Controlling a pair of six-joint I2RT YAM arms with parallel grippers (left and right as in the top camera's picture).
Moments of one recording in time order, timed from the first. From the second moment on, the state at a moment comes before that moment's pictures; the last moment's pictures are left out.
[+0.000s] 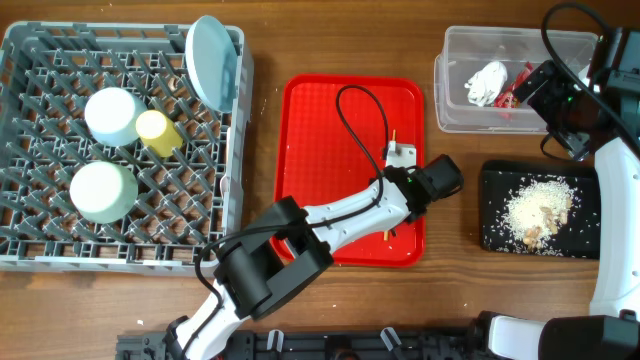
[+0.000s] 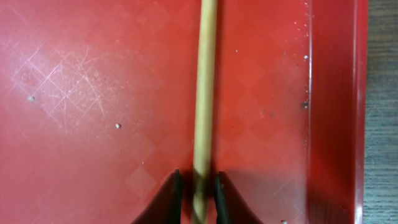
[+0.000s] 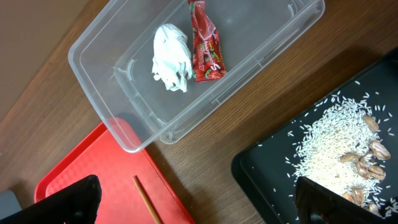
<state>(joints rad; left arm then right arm) -1.03 2.18 1.55 -0.67 -0.33 -0.88 -0.22 1.48 1.49 -1.03 -0.01 0.57</state>
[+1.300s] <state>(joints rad) -0.18 1.69 1.47 -1.22 -0.11 -0.30 -0.22 1.48 1.49 -1.03 -0.01 0.57</state>
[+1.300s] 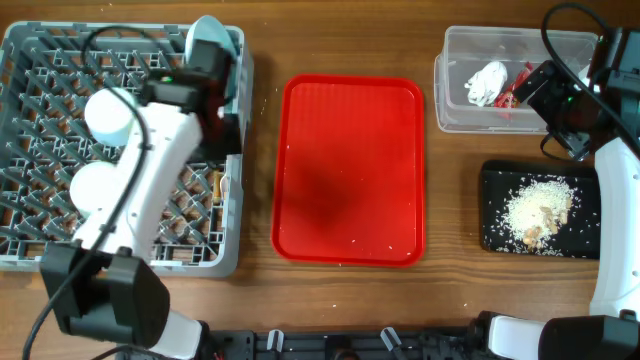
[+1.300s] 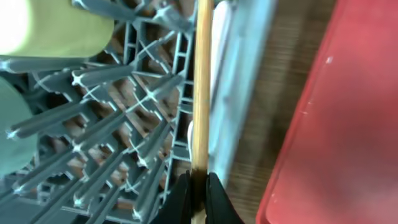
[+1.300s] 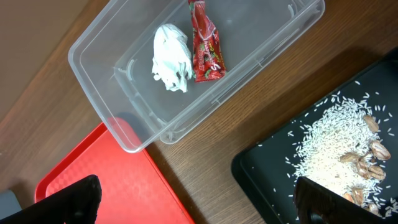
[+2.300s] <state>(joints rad) 0.01 1.38 1.32 -1.10 0.21 -0.14 -0.22 1.48 1.49 -1.03 -0.01 0.57</state>
